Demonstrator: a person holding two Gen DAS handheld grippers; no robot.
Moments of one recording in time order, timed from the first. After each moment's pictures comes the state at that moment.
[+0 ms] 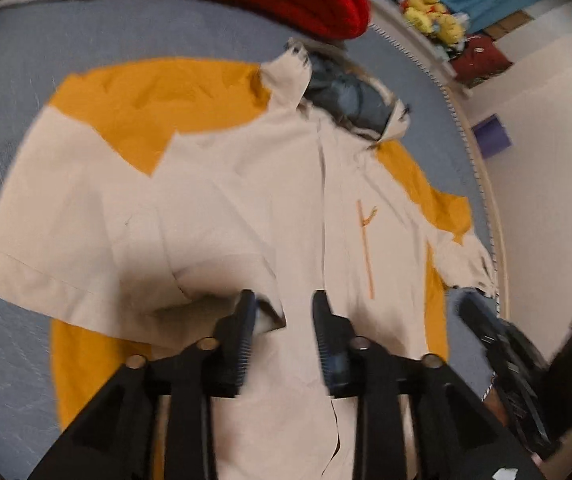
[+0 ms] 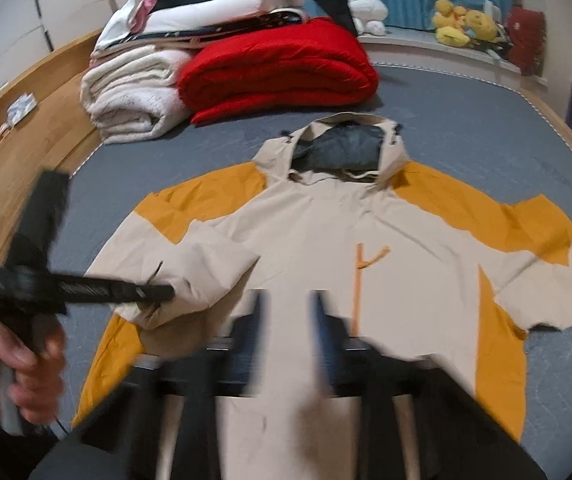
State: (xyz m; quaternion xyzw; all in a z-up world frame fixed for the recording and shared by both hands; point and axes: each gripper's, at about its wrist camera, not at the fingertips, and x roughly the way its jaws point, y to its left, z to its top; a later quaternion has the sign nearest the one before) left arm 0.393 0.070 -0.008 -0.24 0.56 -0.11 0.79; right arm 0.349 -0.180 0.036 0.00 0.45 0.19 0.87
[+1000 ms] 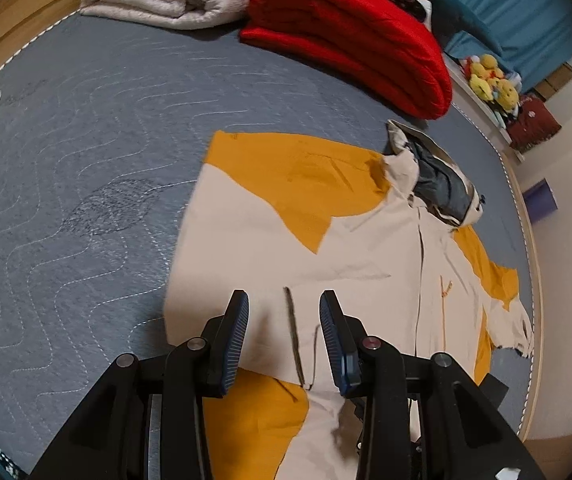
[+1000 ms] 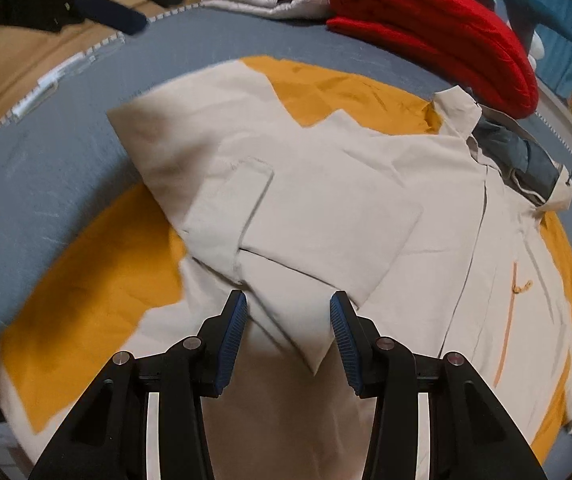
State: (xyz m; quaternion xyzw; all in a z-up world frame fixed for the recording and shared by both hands) left arm 0.366 0.202 0.001 -0.24 0.52 0.04 0.82; right arm 0.320 -0.009 -0.085 -0.23 0.48 0.30 0.79
